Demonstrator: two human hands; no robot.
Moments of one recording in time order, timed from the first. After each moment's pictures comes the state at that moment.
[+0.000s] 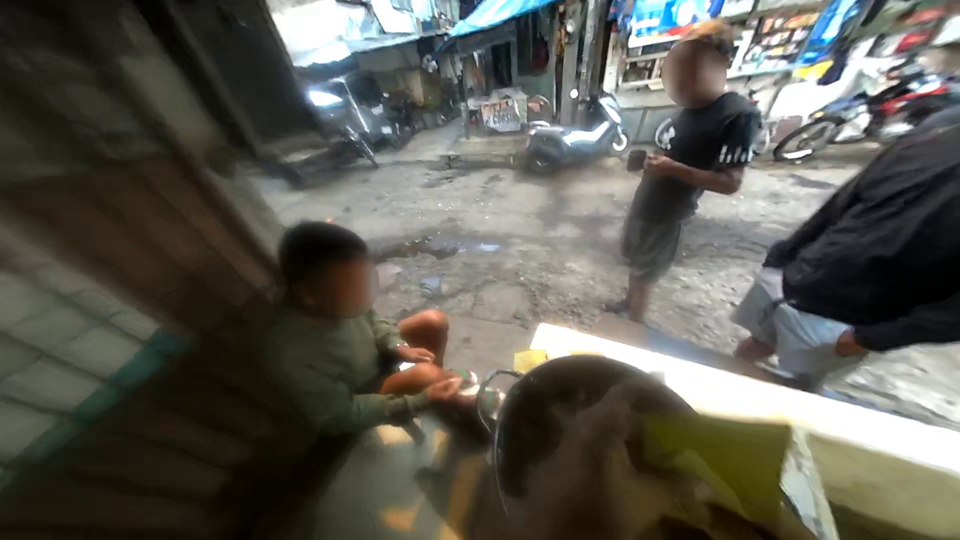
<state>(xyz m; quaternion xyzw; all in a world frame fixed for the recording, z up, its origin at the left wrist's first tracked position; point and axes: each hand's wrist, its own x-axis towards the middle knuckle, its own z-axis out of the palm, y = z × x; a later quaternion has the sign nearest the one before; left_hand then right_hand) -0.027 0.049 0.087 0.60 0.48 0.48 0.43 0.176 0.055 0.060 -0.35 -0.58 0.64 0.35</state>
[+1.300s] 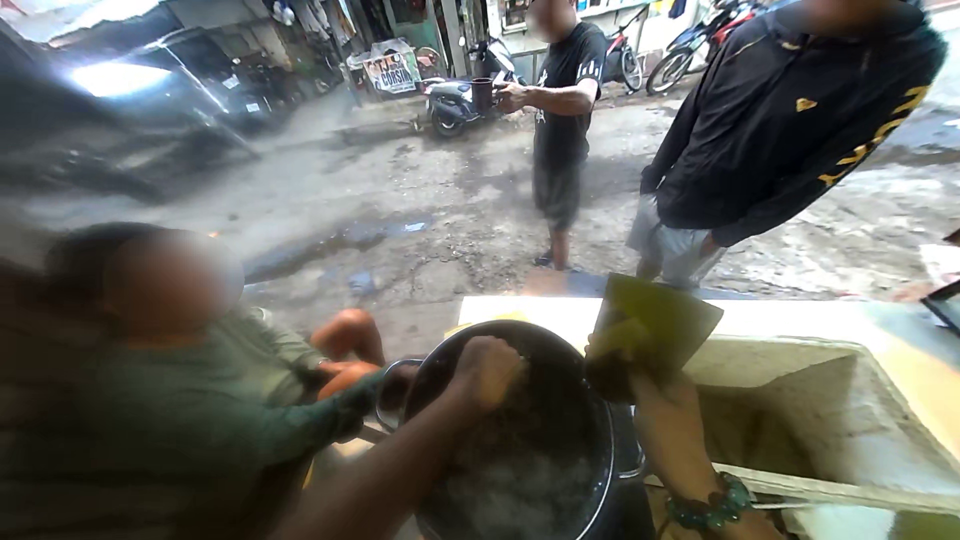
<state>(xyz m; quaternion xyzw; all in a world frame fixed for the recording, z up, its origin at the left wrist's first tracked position) -0.024 0.154 0.035 0.77 0.61 -0.18 0.08 0.176 0.116 0.026 -0.51 -0.46 0.43 0.59</state>
